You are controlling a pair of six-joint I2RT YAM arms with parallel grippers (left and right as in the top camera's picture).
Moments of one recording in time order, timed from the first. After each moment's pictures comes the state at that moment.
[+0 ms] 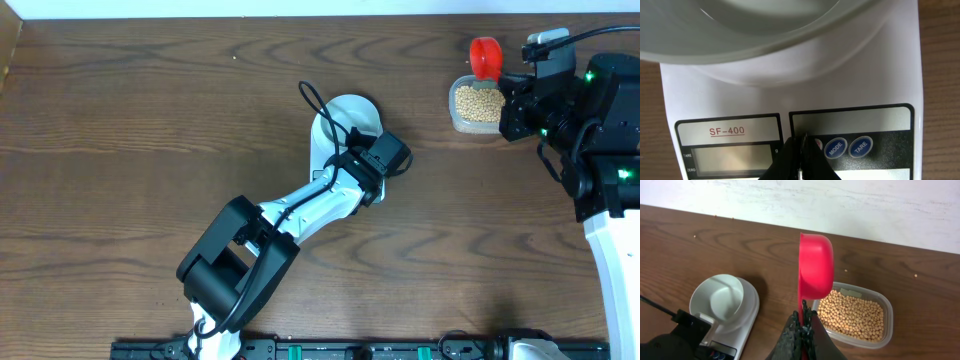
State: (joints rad) left arm -0.76 1.97 1.26 -0.56 -0.30 -0.59; right arm -0.01 1.26 1.28 -0.57 -0.29 -0.13
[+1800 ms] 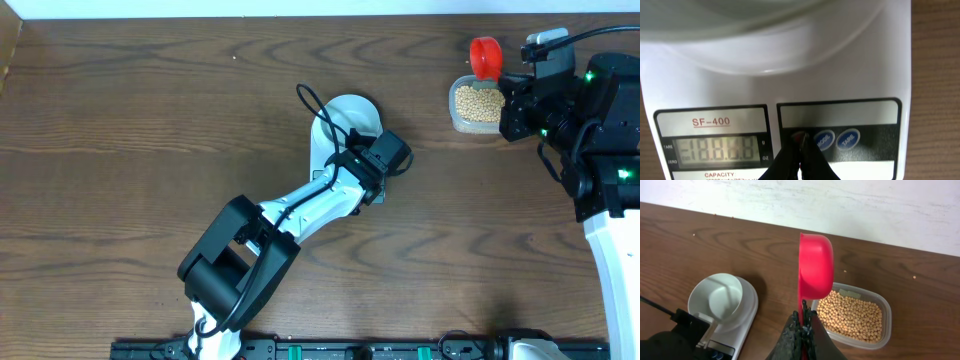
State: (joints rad) left arm -0.76 1.98 1.28 -0.58 -0.24 -0.64; right arm -0.01 1.26 1.28 -0.57 -0.29 -0.14
